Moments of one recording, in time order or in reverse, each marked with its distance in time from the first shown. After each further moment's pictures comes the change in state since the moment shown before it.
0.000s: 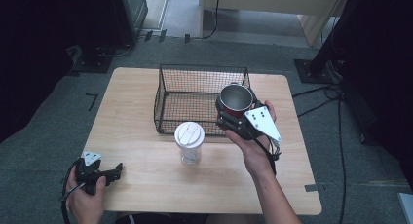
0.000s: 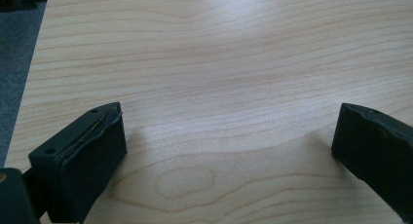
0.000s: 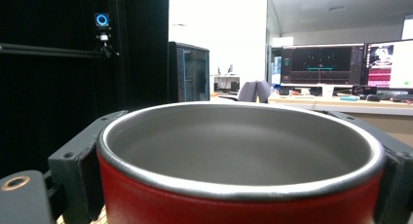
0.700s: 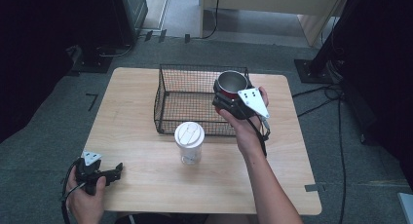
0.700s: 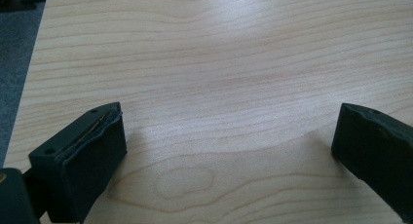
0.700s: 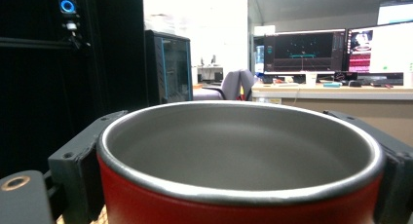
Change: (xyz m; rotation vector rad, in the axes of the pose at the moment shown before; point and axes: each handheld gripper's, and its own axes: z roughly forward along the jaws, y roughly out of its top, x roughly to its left) left arm 0.000 0.000 0.000 -0.001 -0.002 0.004; right arm -0.014 -0.020 0.059 0.038 -0.081 0.018
